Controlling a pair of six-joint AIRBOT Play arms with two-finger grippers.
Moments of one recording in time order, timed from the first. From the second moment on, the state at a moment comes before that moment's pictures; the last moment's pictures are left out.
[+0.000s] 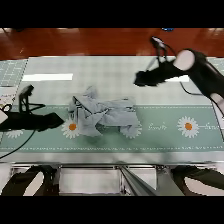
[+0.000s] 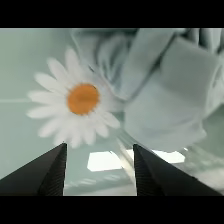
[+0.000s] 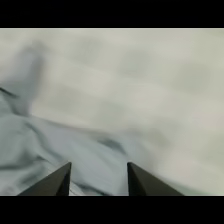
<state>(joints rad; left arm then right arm) 0.10 -0.76 0.58 1.08 -1.21 -1.46 0.25 -1.35 1.26 -1.18 1.02 1.56</state>
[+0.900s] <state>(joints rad) -0.14 -1.18 0.51 0.59 -0.89 -1.15 -0.10 -0.81 0.41 -0.84 1.00 1.40</state>
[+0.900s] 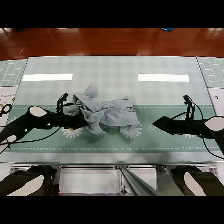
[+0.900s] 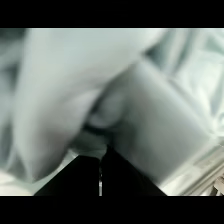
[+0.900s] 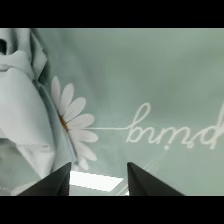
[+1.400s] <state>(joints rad) -0.10 -1.20 0.58 0.59 -0.97 -1.11 0.13 -1.11 0.45 -0.59 0.89 1.24</state>
